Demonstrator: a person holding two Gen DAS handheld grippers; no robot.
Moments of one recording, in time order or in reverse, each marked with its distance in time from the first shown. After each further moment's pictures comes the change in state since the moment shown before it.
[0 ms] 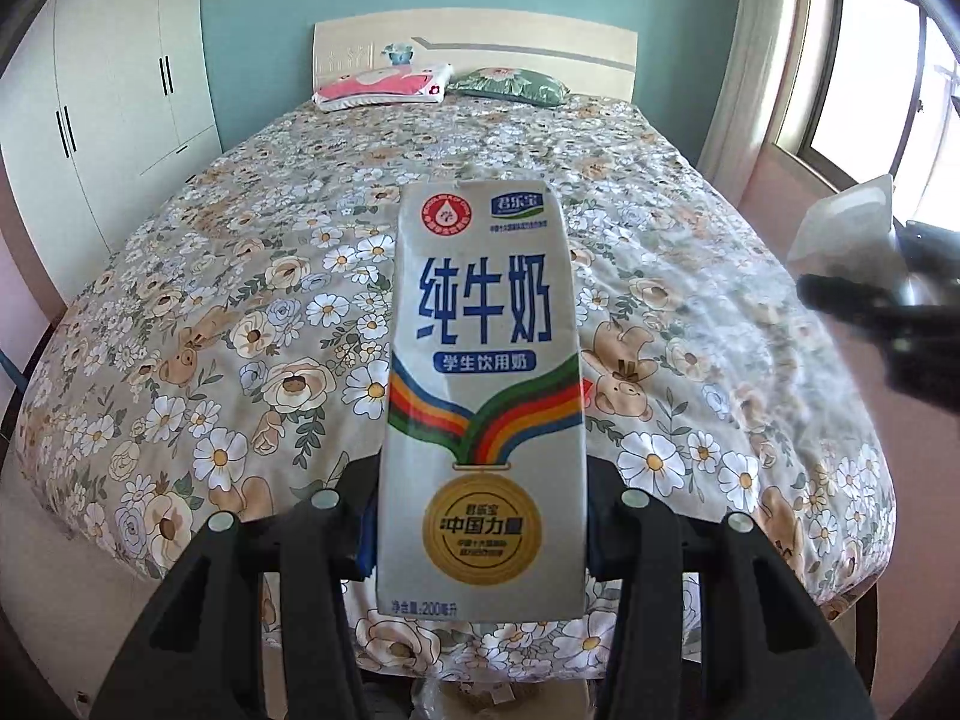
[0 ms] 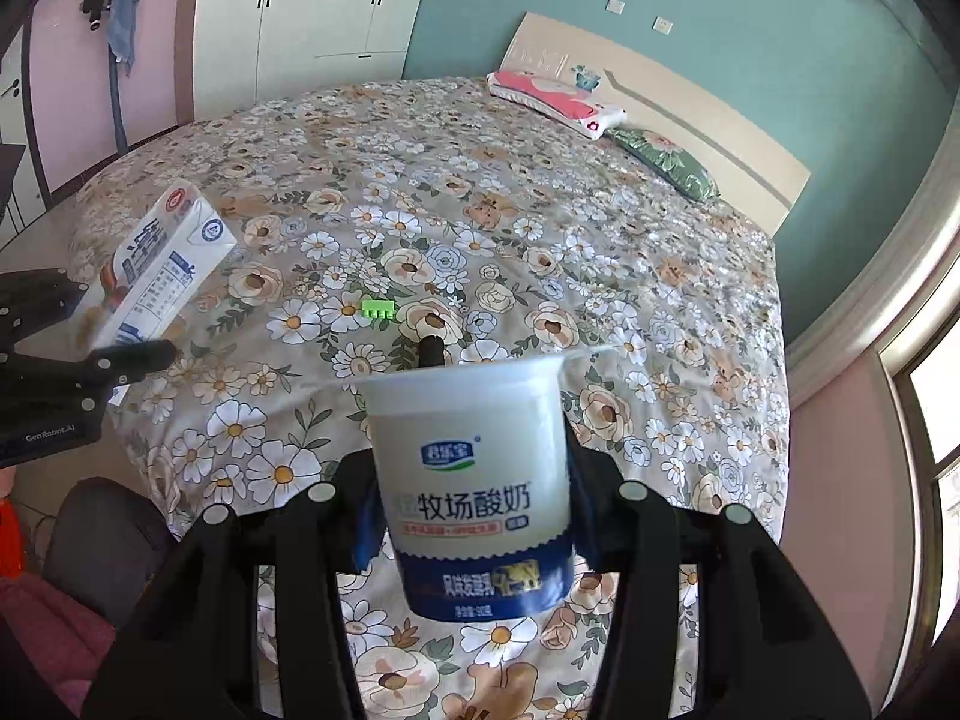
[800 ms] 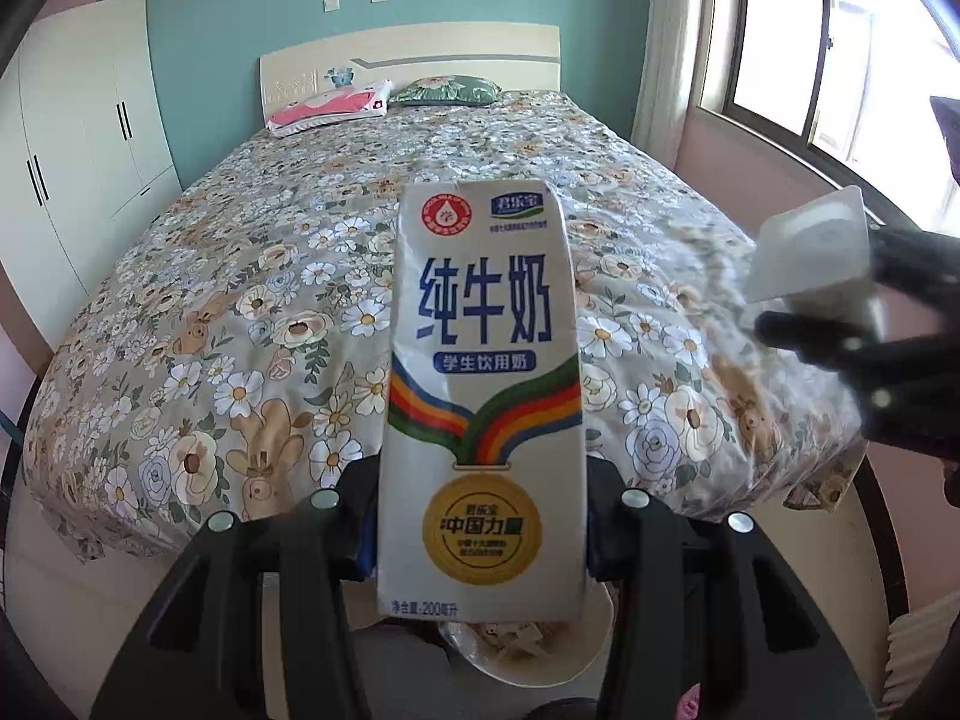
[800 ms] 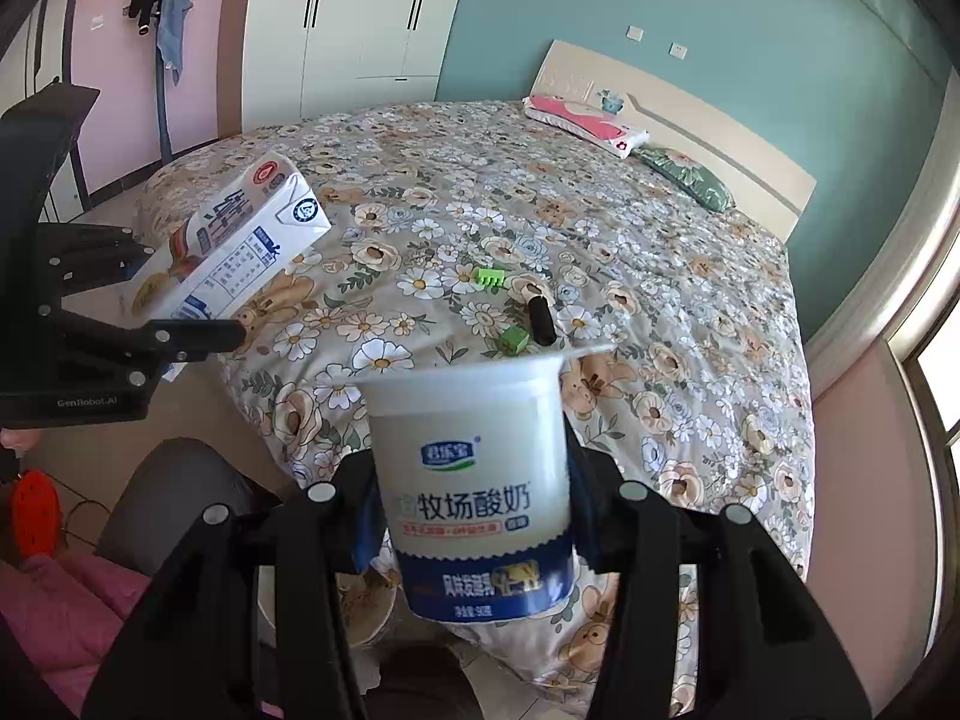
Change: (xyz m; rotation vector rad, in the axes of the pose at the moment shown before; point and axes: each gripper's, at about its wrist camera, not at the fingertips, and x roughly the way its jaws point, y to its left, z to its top) left arm -0.082 0.010 -0.125 0.153 -0.006 -0.079; right arm -0.085 0.129 -0.116 0.035 -0.028 0.070
